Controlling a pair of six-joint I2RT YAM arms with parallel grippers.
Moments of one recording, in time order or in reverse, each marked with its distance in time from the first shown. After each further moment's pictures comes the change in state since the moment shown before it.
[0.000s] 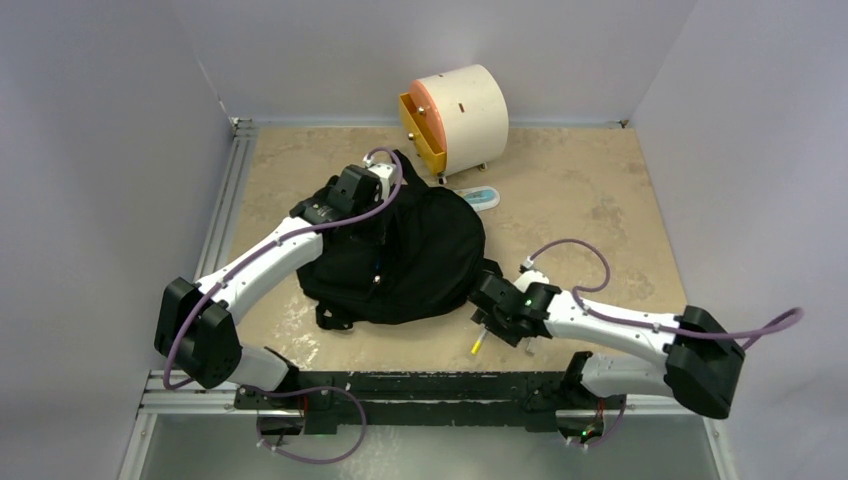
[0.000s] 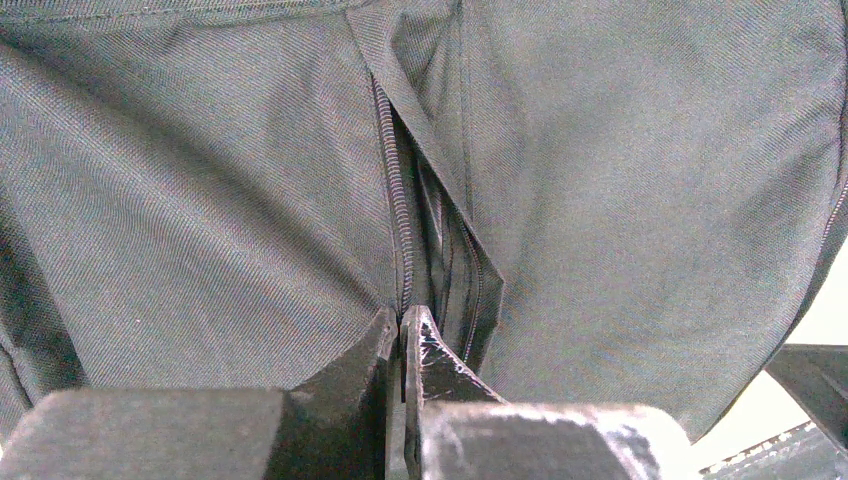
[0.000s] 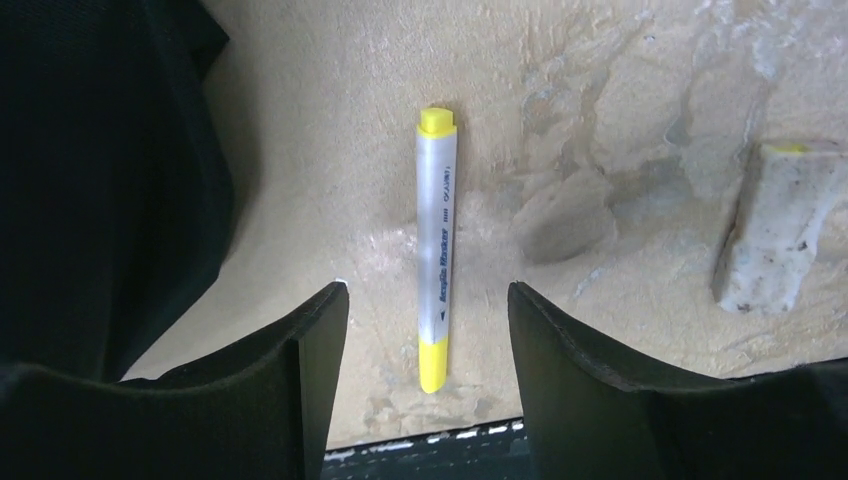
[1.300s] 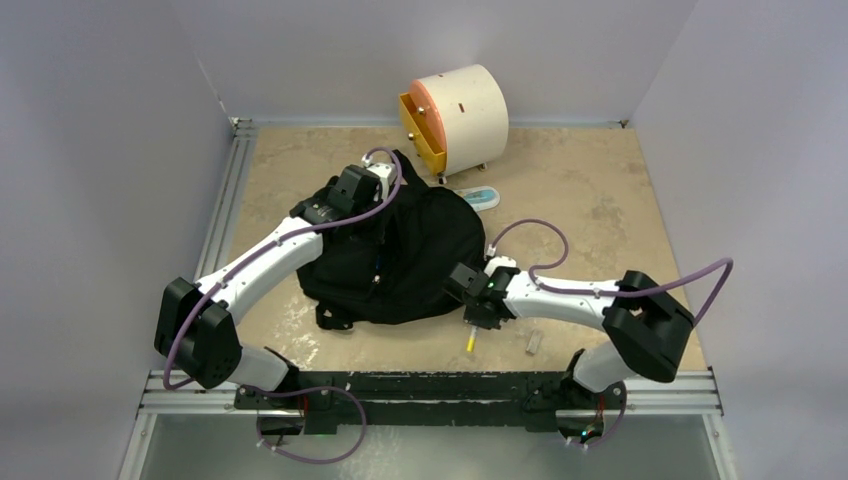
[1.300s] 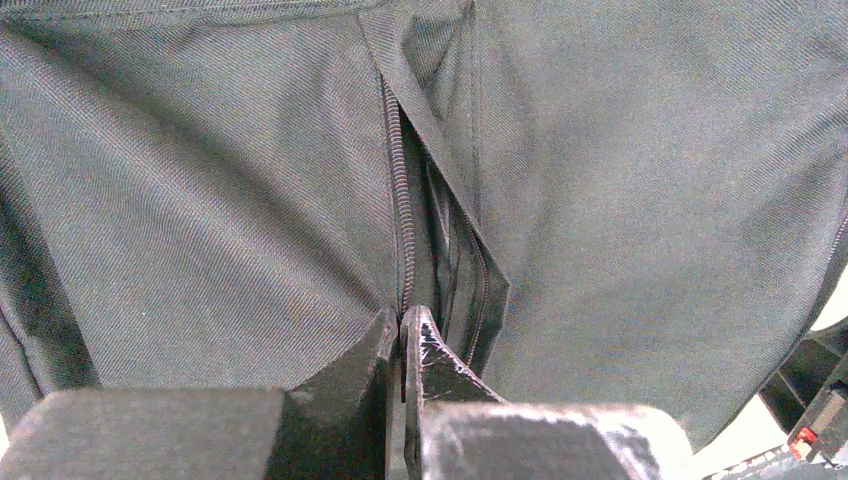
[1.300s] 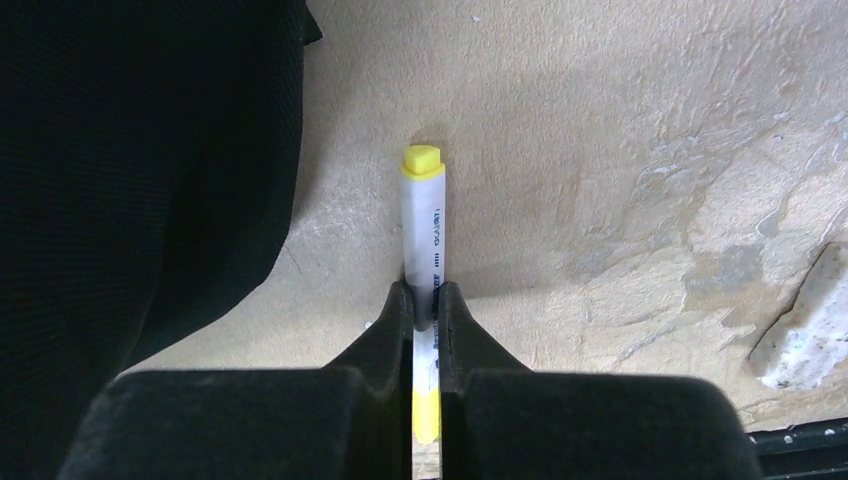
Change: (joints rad) left arm 0.000 0.000 0.000 -0.002 -0.020 -0.012; right arm -0.011 0.347 0.174 0.046 -0.008 -0.261
